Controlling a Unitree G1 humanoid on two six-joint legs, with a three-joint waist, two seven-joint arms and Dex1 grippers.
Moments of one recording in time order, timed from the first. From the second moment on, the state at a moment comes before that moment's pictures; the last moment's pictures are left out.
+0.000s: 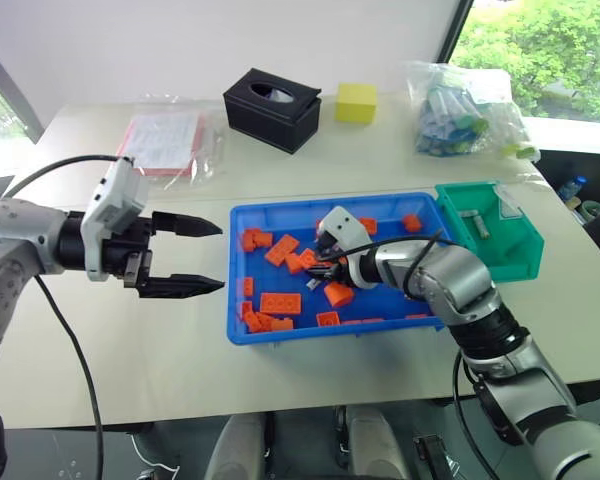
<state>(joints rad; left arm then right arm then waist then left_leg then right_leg) -0.44 1.04 0.17 -0.29 -0.75 0.73 -1.31 -0.75 -0.43 0.33 -0.15 0.41 1.15 0.52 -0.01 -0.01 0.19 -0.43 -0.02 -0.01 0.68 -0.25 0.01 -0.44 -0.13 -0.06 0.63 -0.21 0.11</state>
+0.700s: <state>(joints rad) -0.46 1.02 0.15 -0.29 -0.75 0.72 -1.28 -0.98 -0.34 0.41 0.26 0.22 0.77 0.78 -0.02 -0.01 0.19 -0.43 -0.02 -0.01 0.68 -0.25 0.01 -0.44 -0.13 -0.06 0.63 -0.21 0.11</state>
